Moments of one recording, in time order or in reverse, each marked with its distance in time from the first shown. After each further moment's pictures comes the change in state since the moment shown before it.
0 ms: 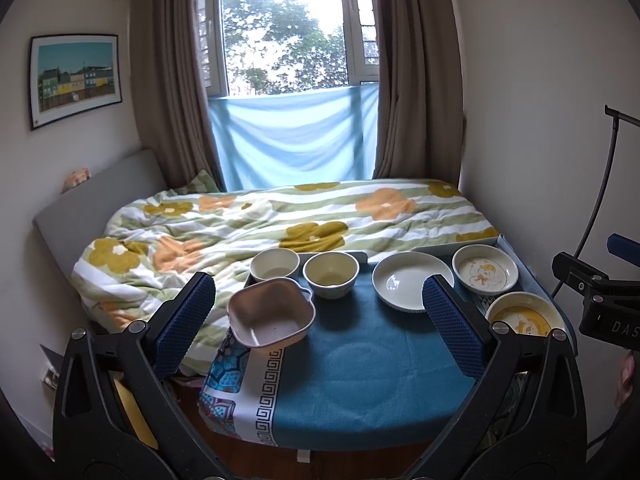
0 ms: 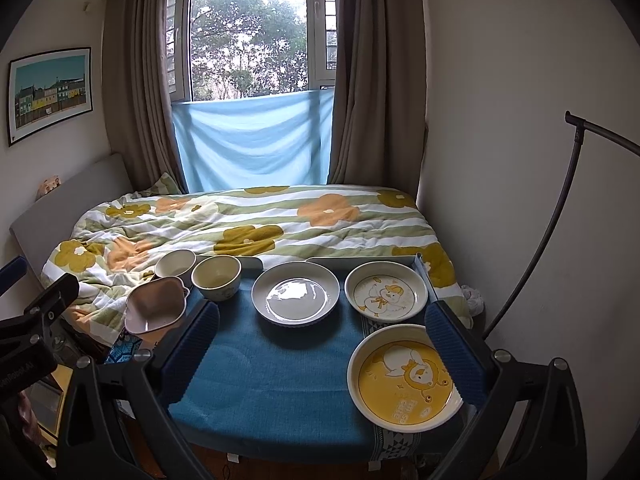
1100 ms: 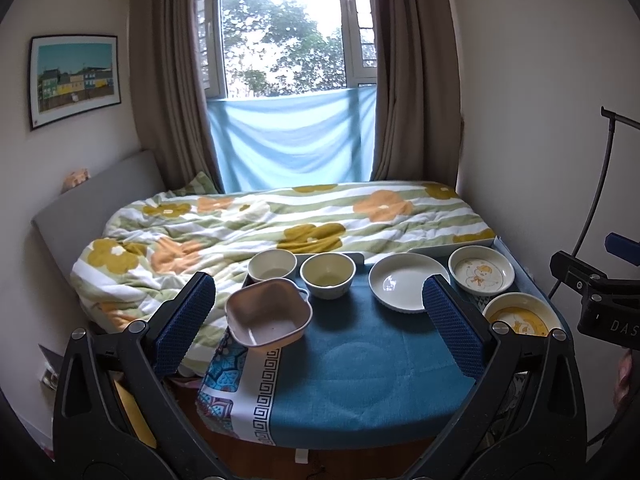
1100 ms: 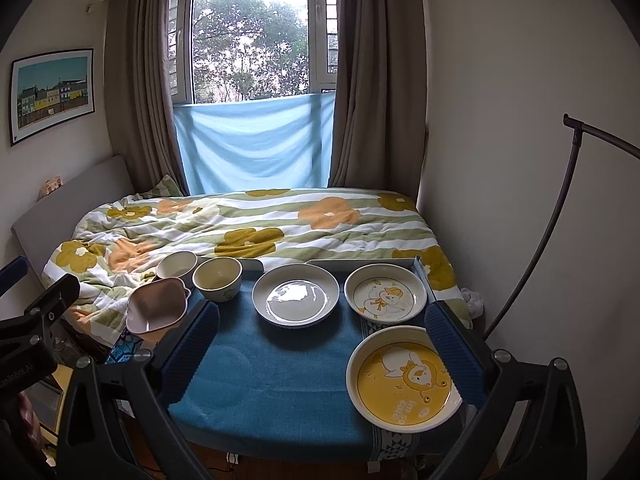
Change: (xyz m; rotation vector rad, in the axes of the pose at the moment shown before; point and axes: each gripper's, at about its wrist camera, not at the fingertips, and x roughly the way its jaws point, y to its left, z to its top) left arm -0.005 -0.004 0.000 0.002 -0.006 -0.008; right arm -0.002 0.002 0.000 -0.001 -0.004 0.002
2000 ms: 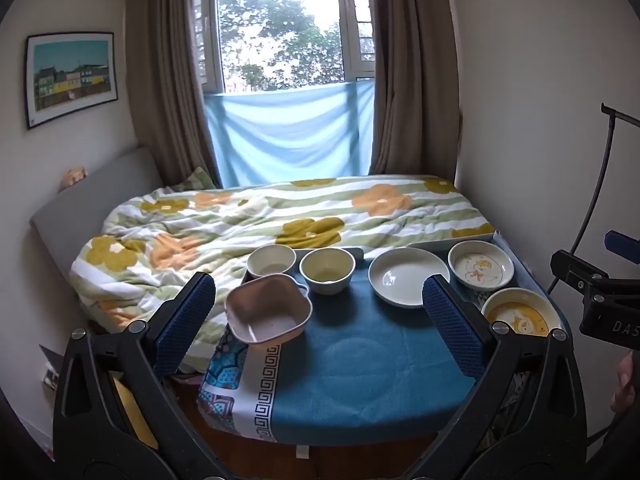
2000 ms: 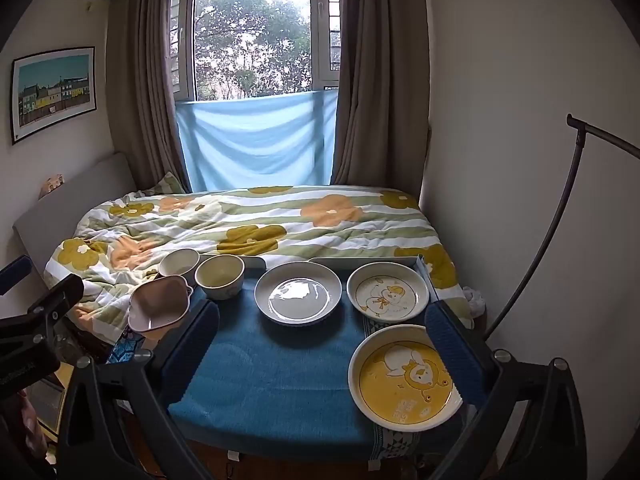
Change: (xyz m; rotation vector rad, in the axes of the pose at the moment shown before) left arm 0.001 0.003 0.003 0.006 0.025 -0.011; right arm 0.001 0.001 0.000 -0.006 0.008 0.009
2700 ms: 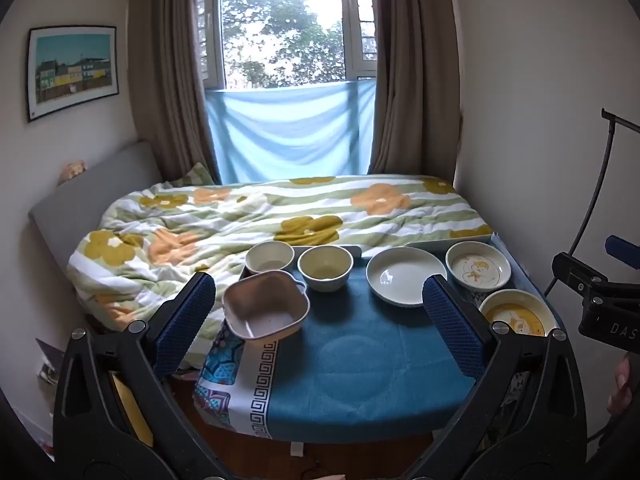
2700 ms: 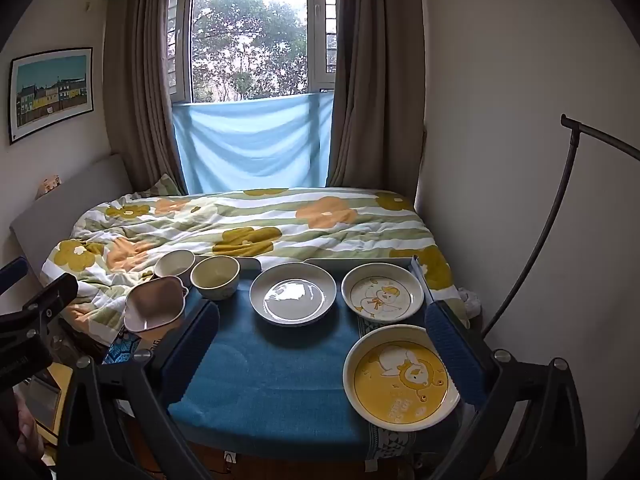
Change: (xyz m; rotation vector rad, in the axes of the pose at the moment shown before) left arm 0.000 -0.001 -0.002 -0.017 0.010 -0.006; right arm -0.003 -0.001 -0.001 0.002 -0.013 -0.017
